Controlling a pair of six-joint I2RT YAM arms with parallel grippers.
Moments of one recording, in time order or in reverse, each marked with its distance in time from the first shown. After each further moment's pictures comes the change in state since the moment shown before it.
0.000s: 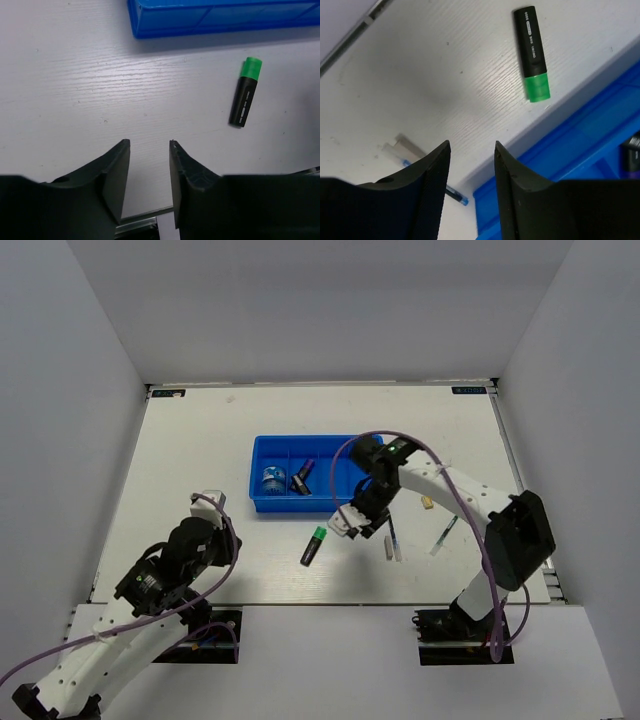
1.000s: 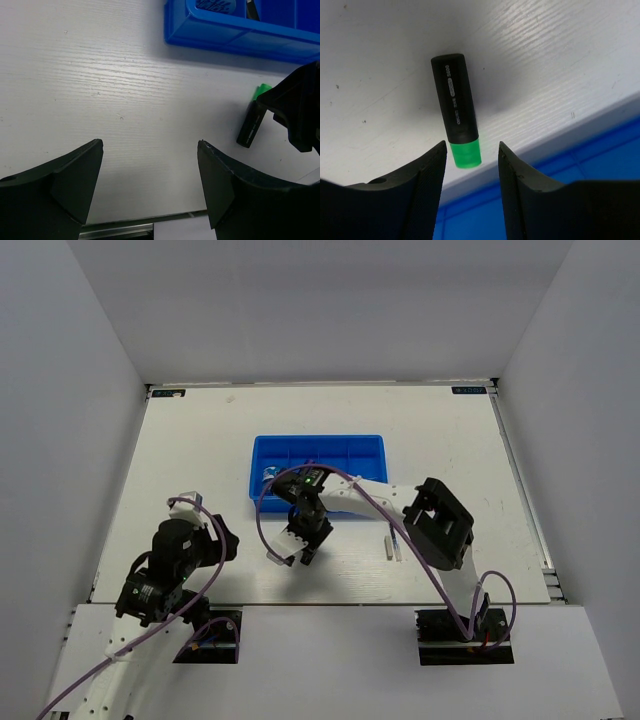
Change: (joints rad) left arm 0.334 -0.103 -0.055 -0.010 0.183 0.008; right arm 0.359 0.402 0.266 0.207 0.348 0.235
